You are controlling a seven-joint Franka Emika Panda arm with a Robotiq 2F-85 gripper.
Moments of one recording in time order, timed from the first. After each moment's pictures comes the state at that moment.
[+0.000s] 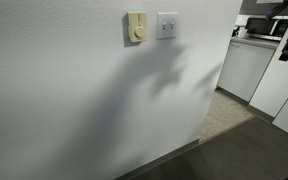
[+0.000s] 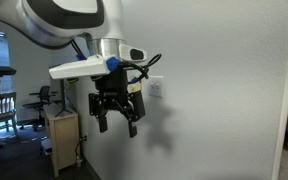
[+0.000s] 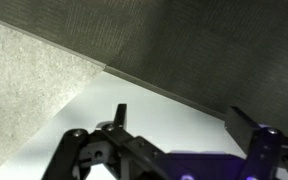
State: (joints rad) arm 0.03 -0.49 -0.11 -2.36 -0.12 1.95 -0.35
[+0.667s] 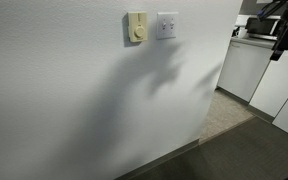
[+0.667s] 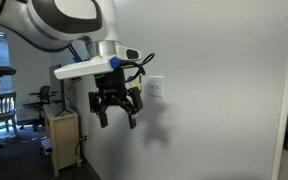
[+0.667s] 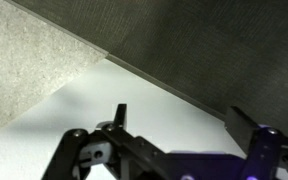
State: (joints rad) arm 0.06 -0.46 -0.06 -2.34 -0.14 1.99 -0.36
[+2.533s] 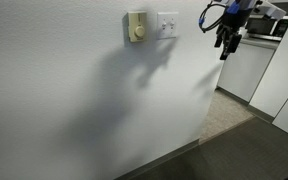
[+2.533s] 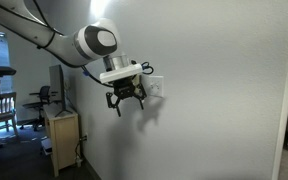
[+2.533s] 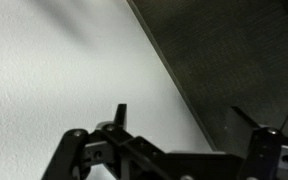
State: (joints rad) arm 0.14 -0.10 0.07 -2.04 -0.22 2.14 -0.65
